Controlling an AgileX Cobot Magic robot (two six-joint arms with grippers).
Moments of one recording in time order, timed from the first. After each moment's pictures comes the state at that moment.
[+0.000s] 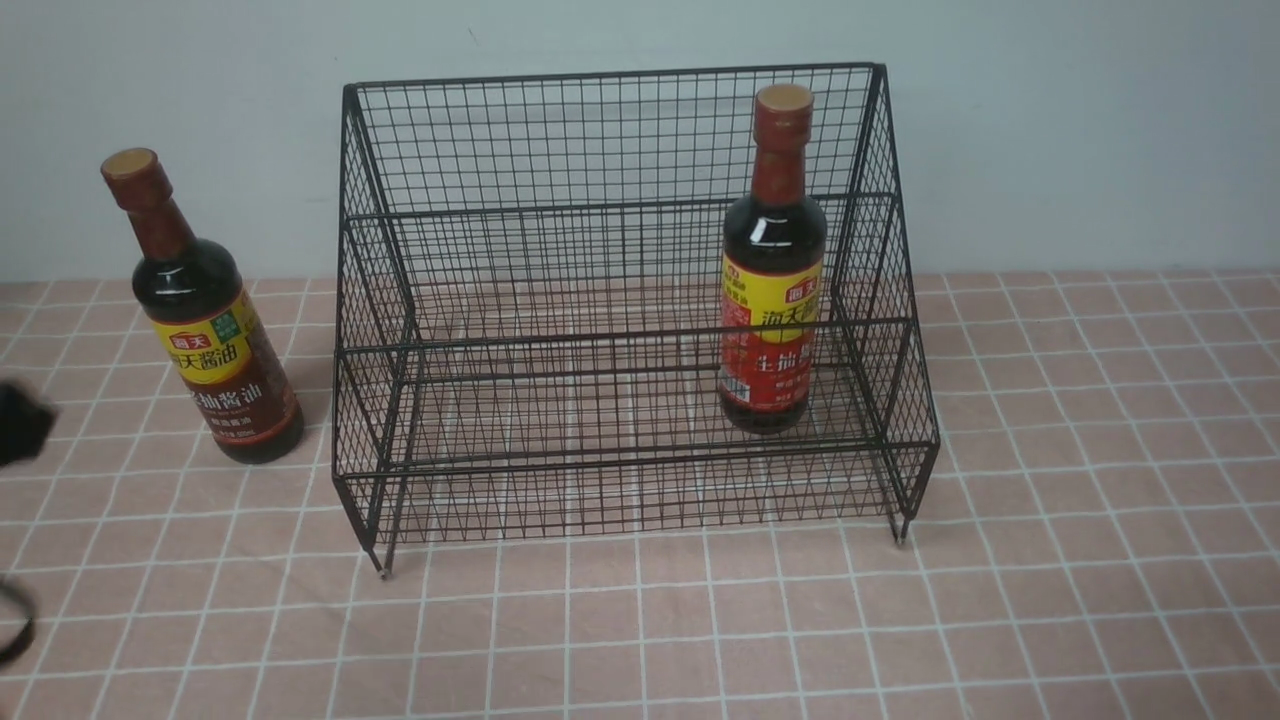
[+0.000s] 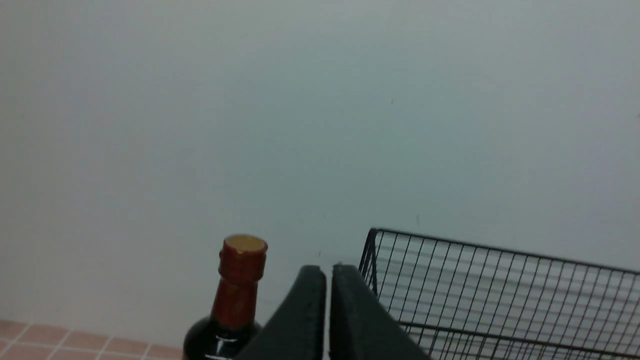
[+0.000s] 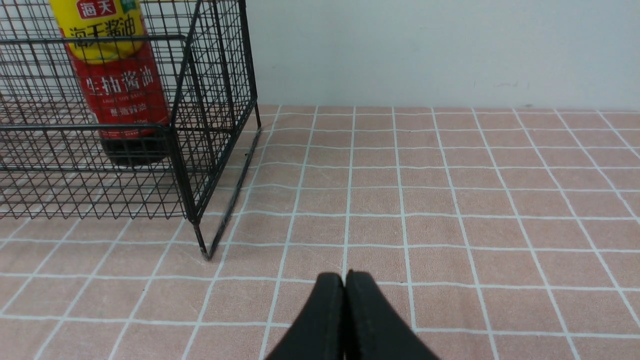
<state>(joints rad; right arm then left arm) 0.09 -0.01 0.02 0.08 0.37 -0.01 -0.12 0.72 -0.35 -0.31 -0.43 0.07</state>
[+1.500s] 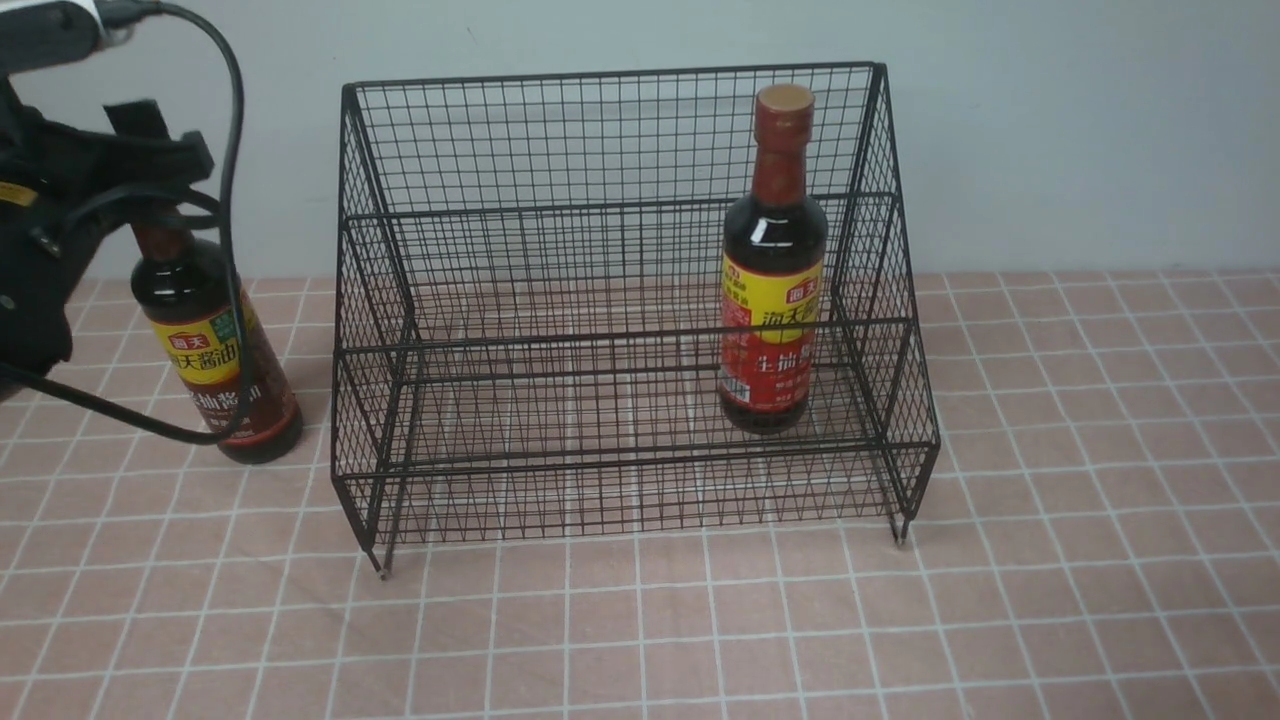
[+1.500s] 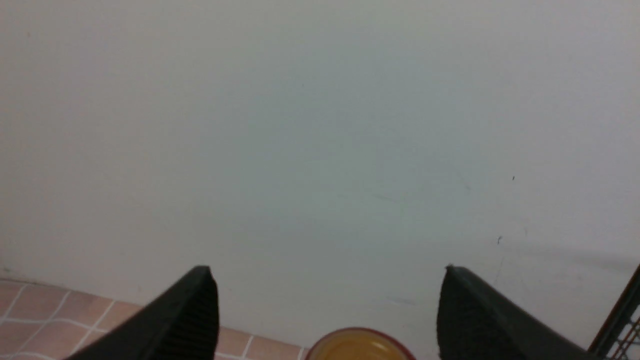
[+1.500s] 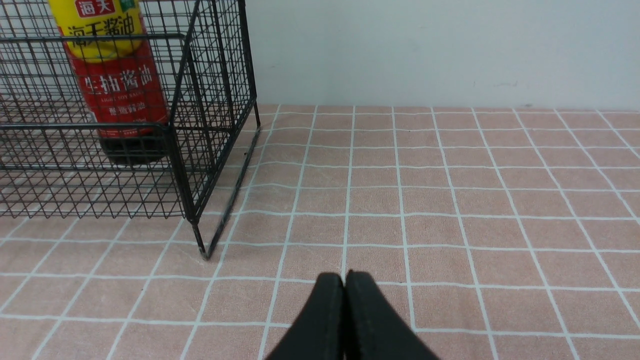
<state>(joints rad) 0.09 -0.01 0.02 0.08 0.37 -0.01 -0.01 1.54 -0.90 -0.52 -0.48 0.33</state>
